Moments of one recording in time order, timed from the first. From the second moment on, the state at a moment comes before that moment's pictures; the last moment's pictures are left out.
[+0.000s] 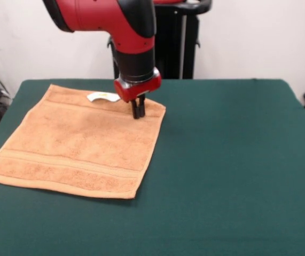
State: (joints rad) arm -0.52 -0.49 0.14 1.92 -0.43 0.25 1.13
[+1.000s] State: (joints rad) arm -0.41 -0.48 0.05 1.90 -0.33 0.25 1.13
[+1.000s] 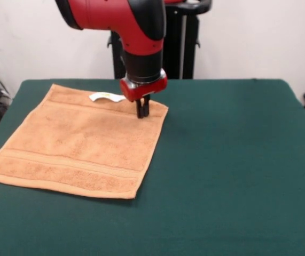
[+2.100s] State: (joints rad) arm -0.15 -0.40 -0.22 1.95 -0.33 -0.20 1.13
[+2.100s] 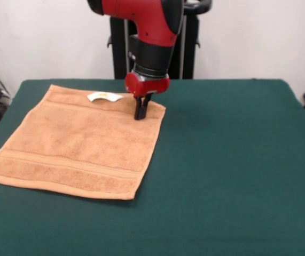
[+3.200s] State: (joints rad) arm -0.09 -0.27 -0.35 1.99 -0.26 -0.63 1.13
